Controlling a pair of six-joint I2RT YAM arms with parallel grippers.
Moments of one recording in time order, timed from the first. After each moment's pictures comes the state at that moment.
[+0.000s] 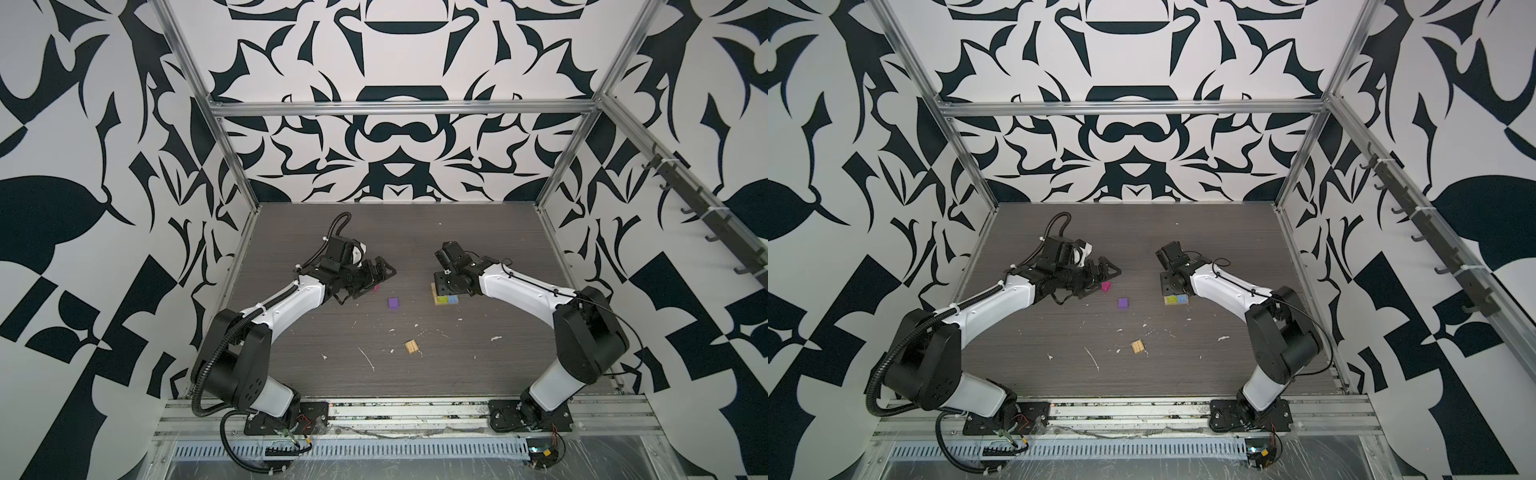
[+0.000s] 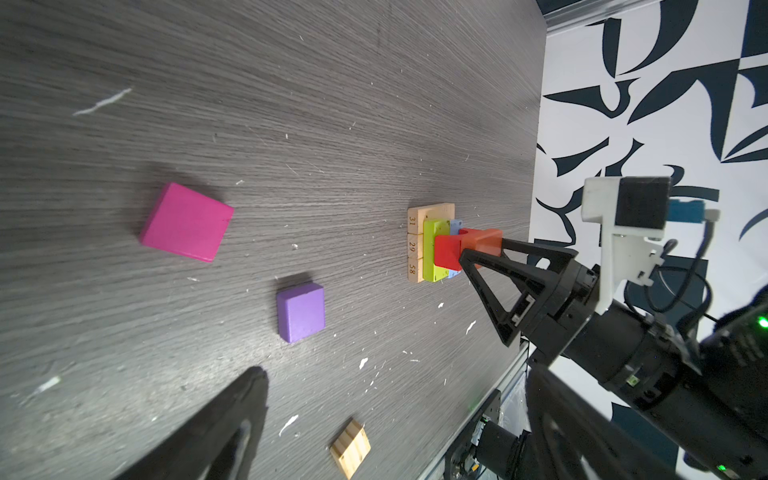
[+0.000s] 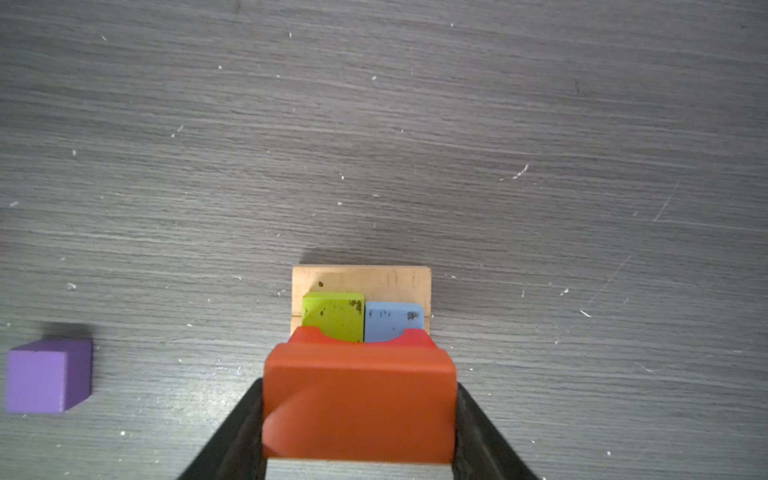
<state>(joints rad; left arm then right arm) -0.47 1.50 0.94 -0.23 0.53 -0.82 0.56 1.64 1.09 -0.58 0.20 0.42</state>
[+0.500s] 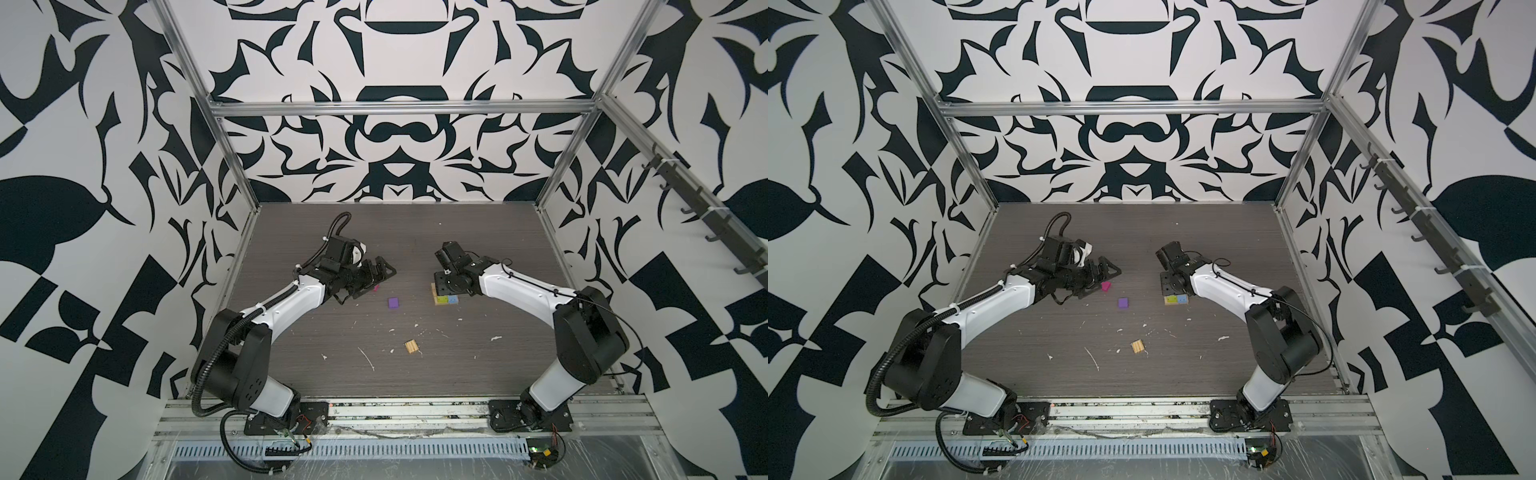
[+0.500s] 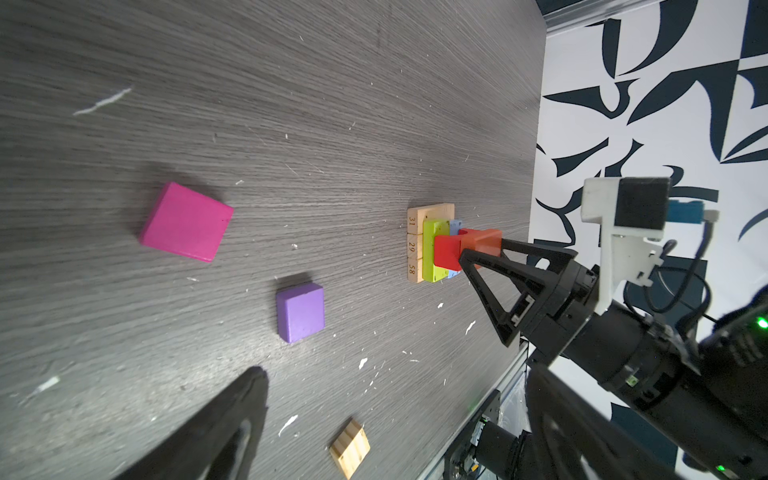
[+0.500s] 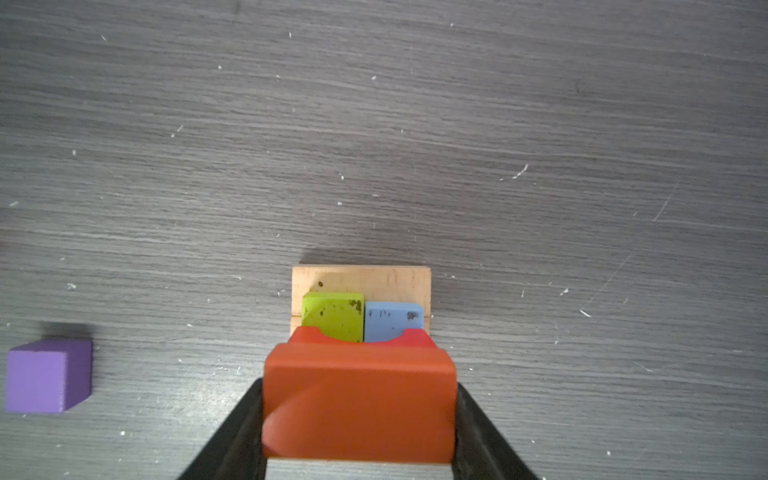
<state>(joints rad) -0.47 1.50 0.94 -0.23 0.53 -0.82 0.56 1.64 1.09 -0.58 0.20 0.42</state>
